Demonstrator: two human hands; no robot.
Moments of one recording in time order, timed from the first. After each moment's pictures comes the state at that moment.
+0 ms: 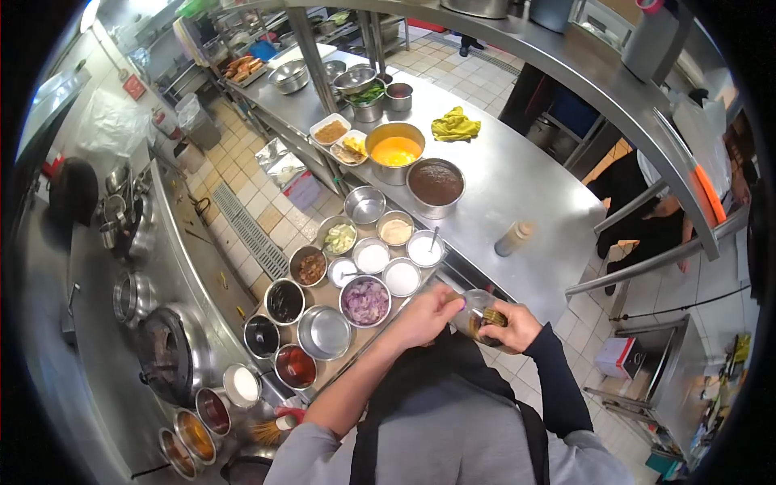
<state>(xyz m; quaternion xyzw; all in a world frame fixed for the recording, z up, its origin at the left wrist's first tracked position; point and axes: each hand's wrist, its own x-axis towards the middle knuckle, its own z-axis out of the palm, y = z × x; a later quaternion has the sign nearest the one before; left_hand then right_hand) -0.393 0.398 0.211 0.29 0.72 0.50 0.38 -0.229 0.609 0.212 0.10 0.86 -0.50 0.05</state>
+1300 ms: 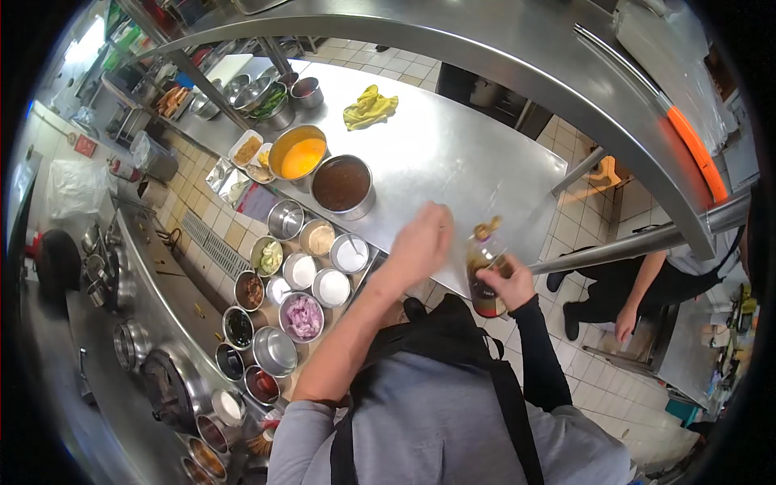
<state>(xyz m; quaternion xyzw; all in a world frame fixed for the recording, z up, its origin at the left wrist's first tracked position) -0.405 0.657 0.205 0.49 0.75 0.39 0.20 -0.176 0.791 0.132 0.36 0.76 -0.52 -0.16</state>
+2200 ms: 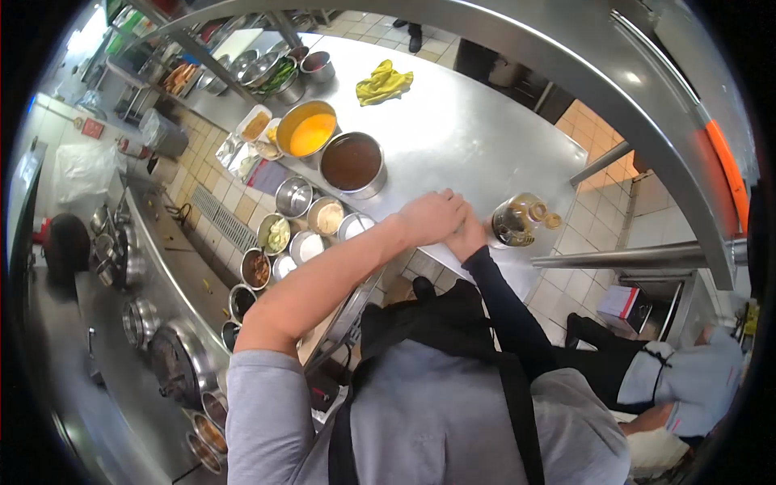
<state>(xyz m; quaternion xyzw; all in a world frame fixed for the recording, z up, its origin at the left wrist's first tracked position) -0.455 0.689 0.160 0.79 0.61 0.04 0.04 -0.307 0.776 0.035 0.26 0.82 -0.44 -0.24</state>
